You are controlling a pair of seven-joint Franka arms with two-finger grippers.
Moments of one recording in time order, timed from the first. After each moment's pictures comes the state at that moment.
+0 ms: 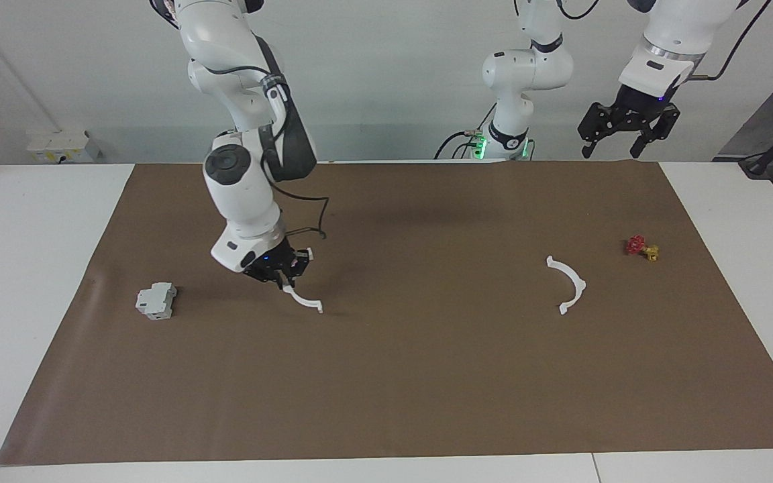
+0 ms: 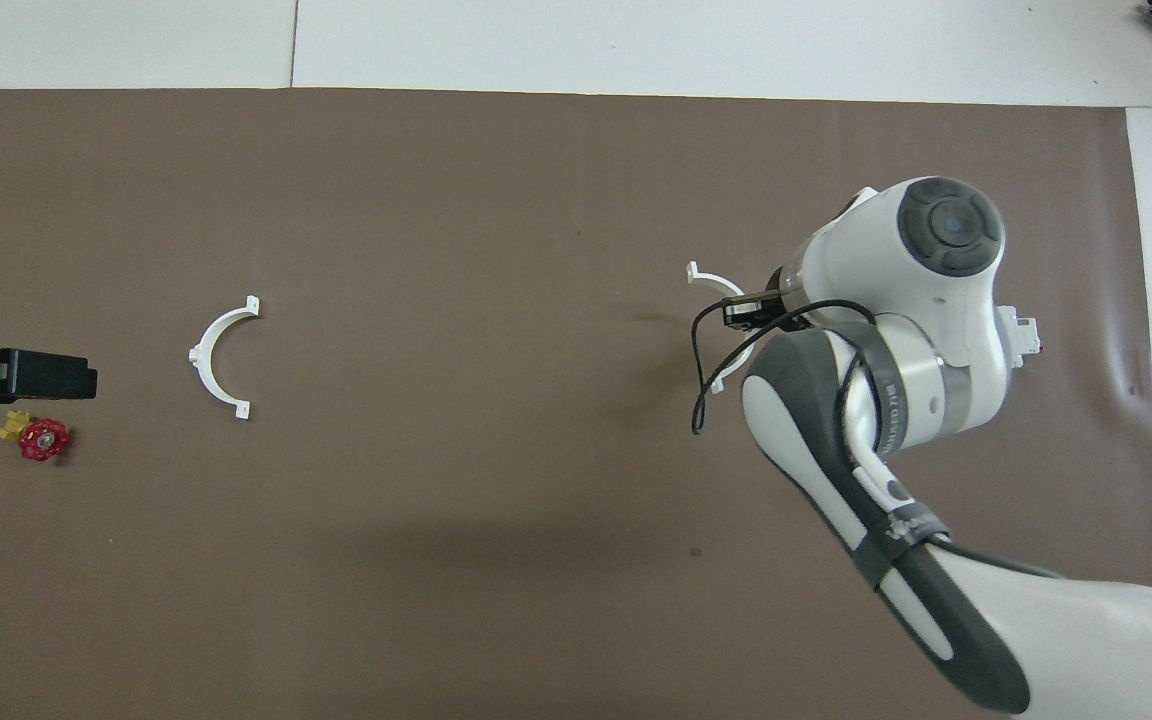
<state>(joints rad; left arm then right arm) -0.05 -0.21 -0.04 -1.76 -0.02 1.61 -0.02 0.36 0.27 -0.04 -1.84 0.08 2.17 0.23</state>
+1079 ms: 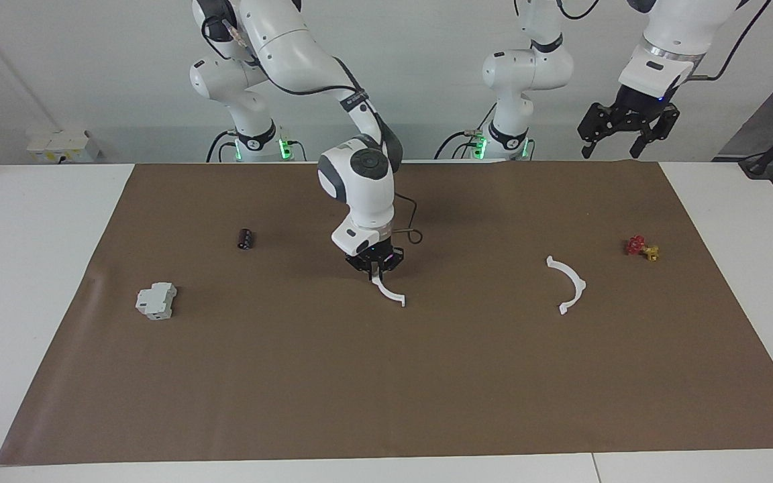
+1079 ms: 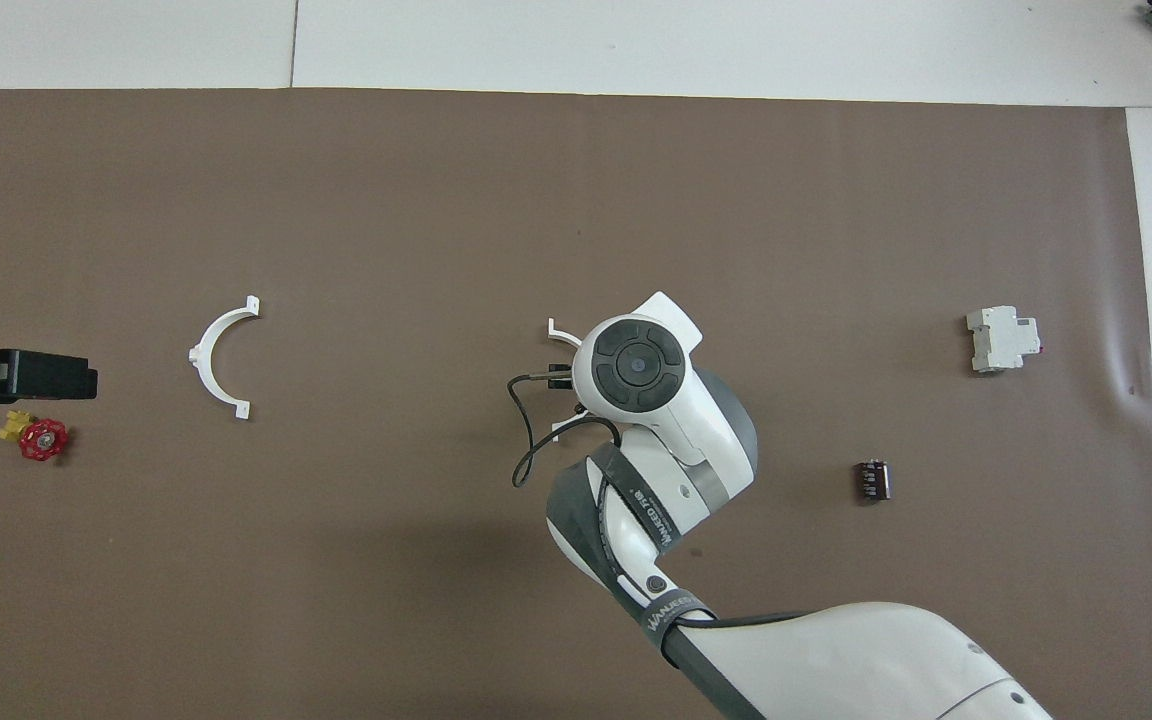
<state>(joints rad) -0.05 -0.21 -0.04 -1.76 -0.02 1.61 -0.02 0.62 0.43 -0.04 -1.84 -0.03 2.37 0.65</state>
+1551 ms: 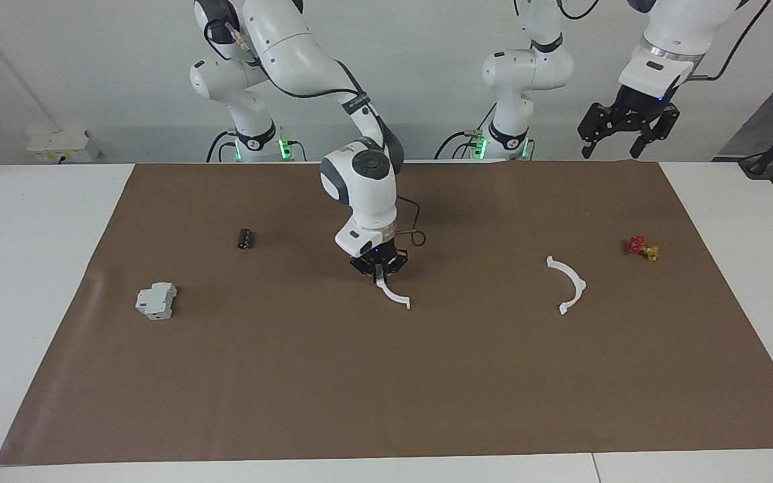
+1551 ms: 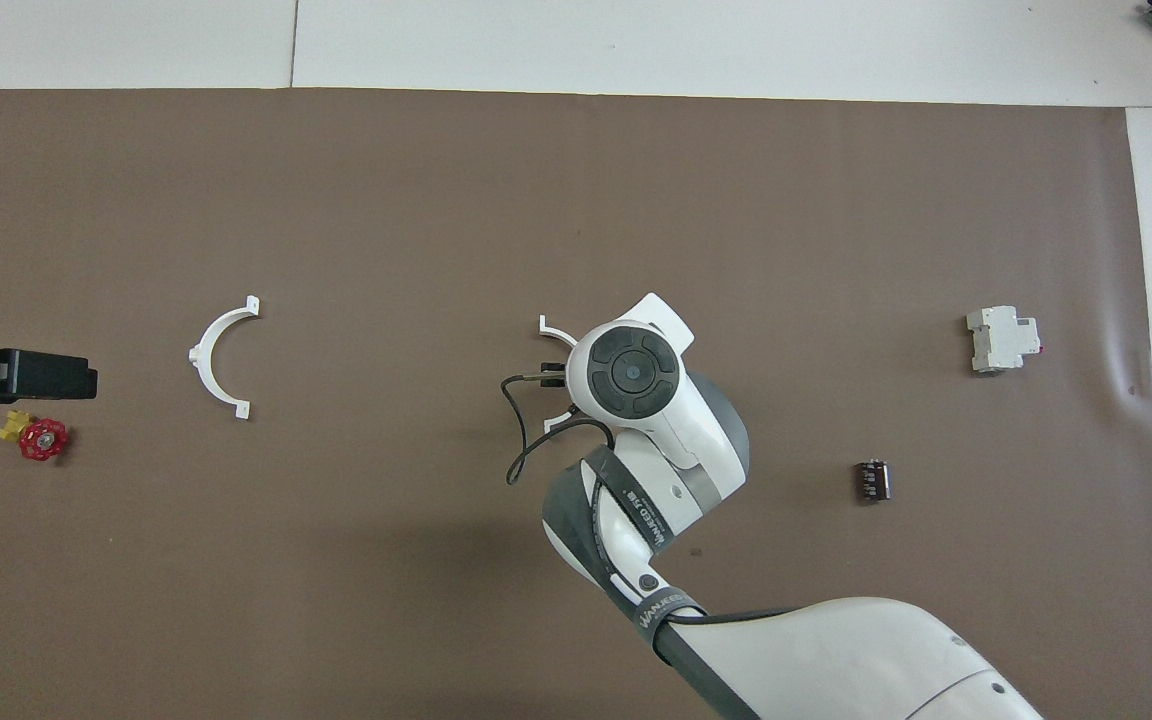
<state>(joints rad) -0.05 -0.21 -0.04 -1.76 -0.02 1.61 -0.02 0.63 0.45 -0.04 -1.84 -0.03 2.42 0.65</state>
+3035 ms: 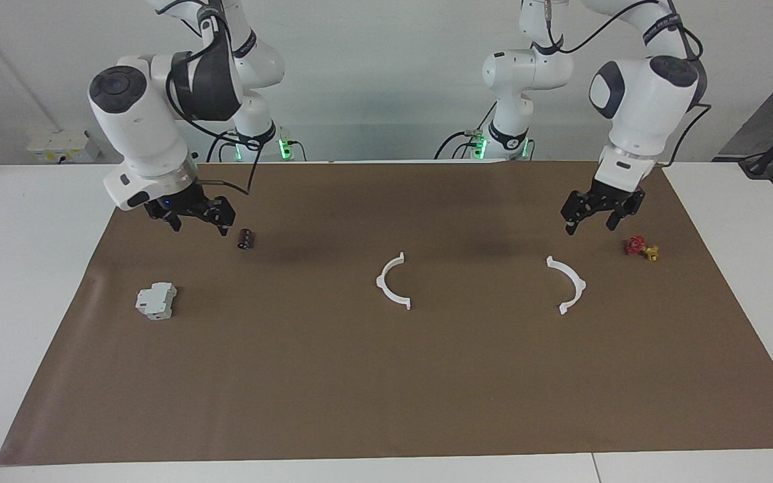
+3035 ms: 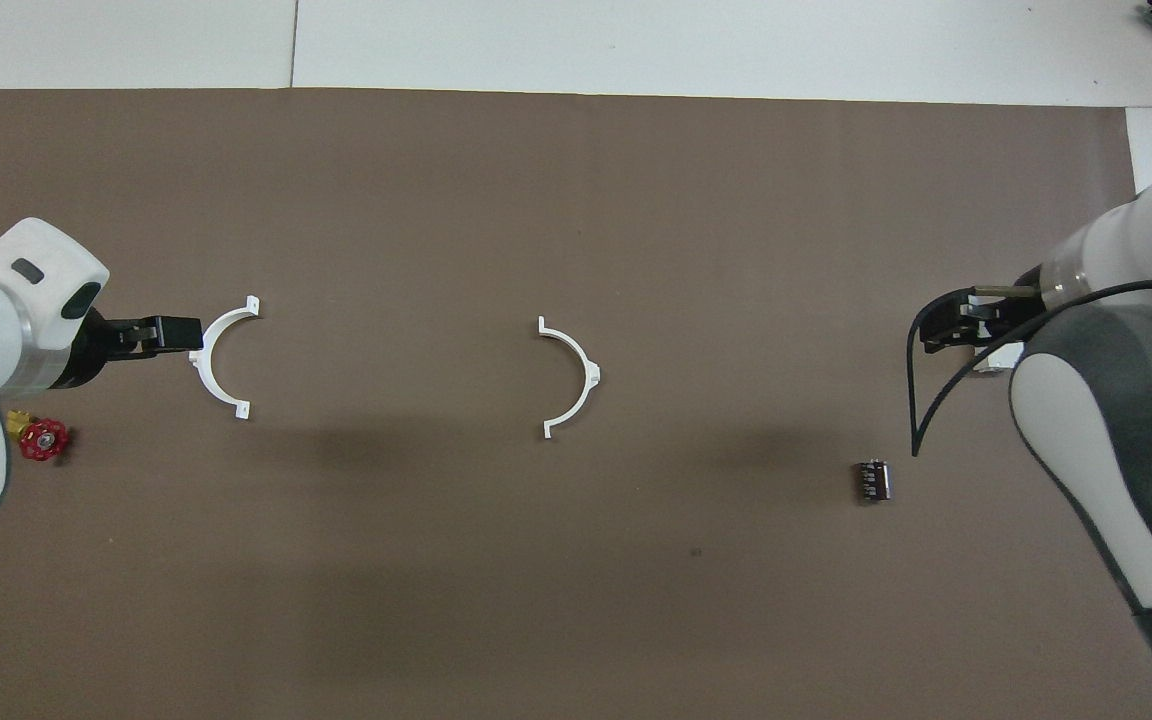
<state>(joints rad) -0.04 -0.06 -0.03 -2.11 -0.02 2.21 -0.16 0.09 0.03 -0.08 -1.81 -0.04 1.76 0.13</state>
